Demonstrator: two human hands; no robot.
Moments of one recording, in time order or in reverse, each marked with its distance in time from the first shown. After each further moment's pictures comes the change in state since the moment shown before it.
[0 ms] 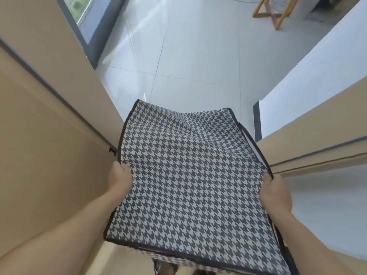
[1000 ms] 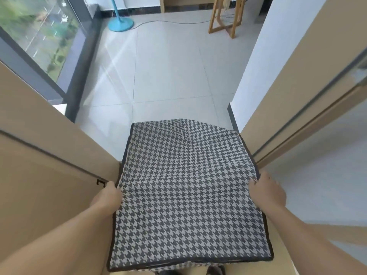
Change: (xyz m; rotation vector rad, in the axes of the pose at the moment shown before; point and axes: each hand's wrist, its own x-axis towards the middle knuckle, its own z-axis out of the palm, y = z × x) left_hand -0.056 0.065 -0.006 0.394 -0.096 0.070; right_hand 0.020 0.086 -0.052 -0.215 -0.046 0.011
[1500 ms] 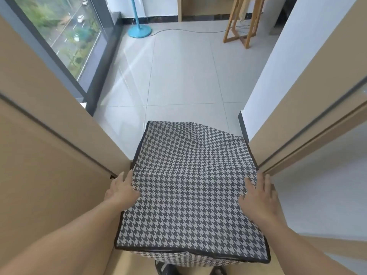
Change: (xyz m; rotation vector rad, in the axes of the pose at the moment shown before) left_hand -0.033 -0.007 -0.023 0.399 -0.116 0.208; right_hand -0.052 -0.039 -0.004 -0.232 -0.083 -0.245
